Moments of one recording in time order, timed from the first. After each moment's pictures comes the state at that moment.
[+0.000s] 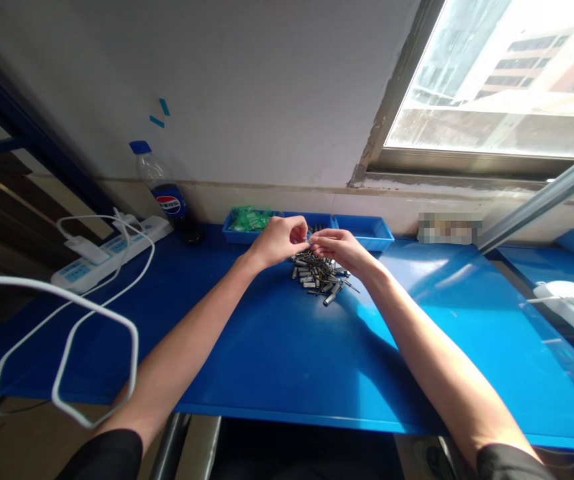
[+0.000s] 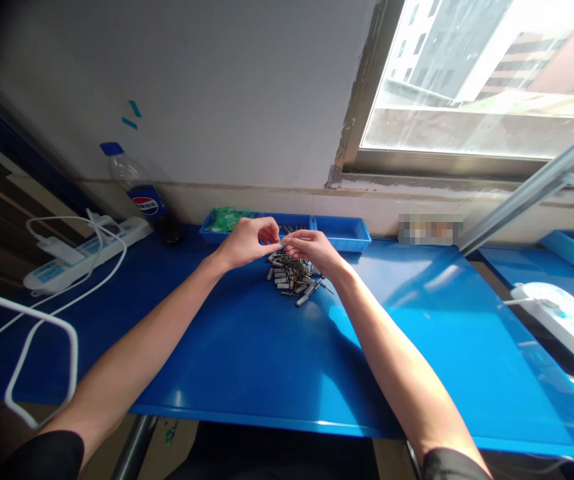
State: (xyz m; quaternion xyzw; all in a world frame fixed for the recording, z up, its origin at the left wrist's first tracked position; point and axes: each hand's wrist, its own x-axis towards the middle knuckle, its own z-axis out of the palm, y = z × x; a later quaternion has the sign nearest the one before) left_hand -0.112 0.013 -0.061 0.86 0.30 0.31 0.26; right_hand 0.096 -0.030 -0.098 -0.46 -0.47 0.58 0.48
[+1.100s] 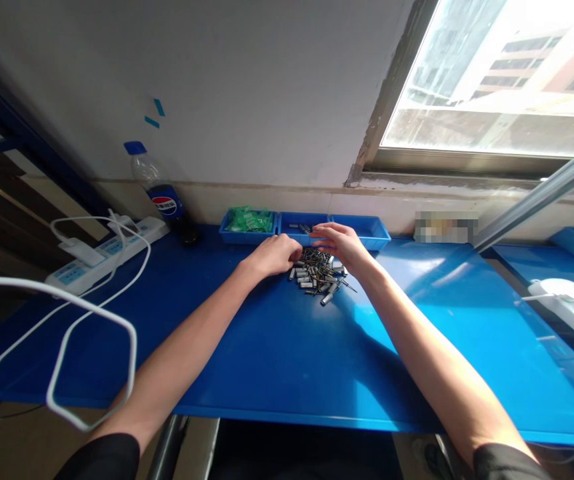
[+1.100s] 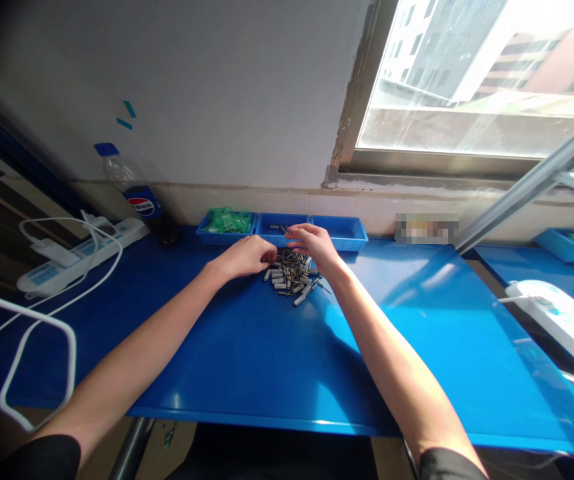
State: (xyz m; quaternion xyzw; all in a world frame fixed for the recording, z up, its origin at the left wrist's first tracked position) left_hand -0.109 0.008 -0.075 0.93 0.35 0.07 0.12; right_hand 0.094 -0.027 -0.090 -0.53 -0.42 0.52 0.52
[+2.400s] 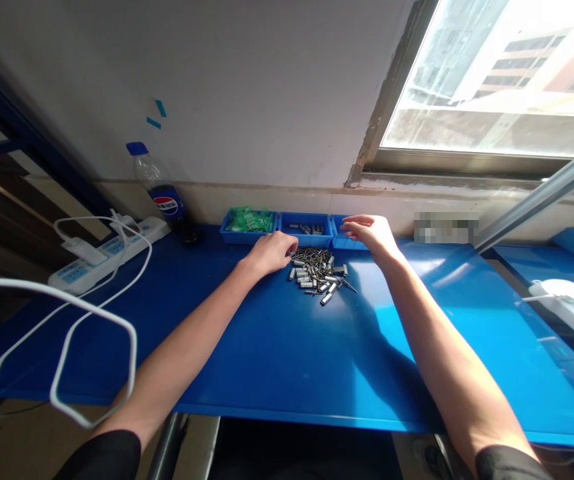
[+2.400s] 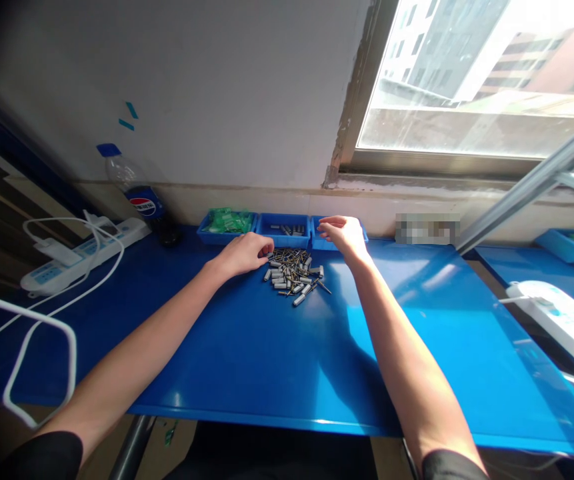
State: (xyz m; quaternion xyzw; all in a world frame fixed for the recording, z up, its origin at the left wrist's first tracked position) left_hand -0.114 0.017 -0.085 0.91 0.40 0.10 0.09; right_hand 0.151 -0.022 -0.078 -0.65 -0.47 0.31 0.52
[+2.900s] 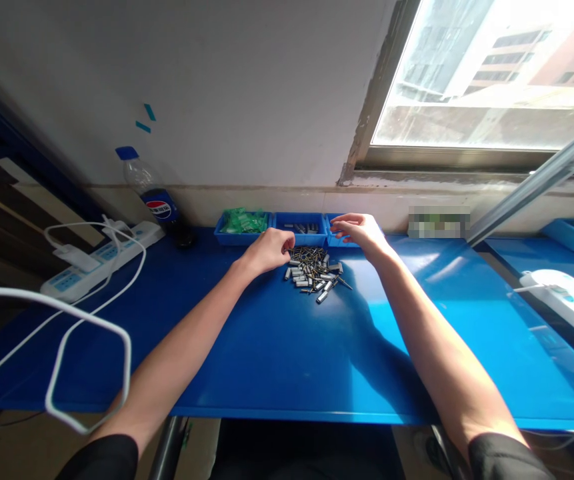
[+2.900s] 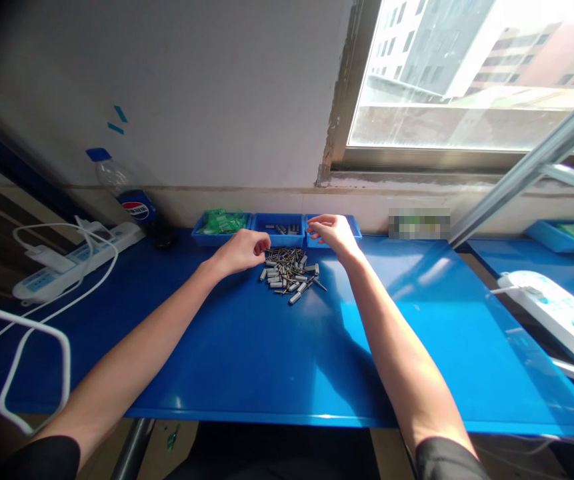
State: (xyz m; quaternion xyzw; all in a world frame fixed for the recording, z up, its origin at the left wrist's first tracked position) left_hand -0.114 0.024 -0.092 0.91 0.34 0.19 0.15; right_hand 0.147 -0.025 -0.076 -0.63 -0.48 0.37 0.49
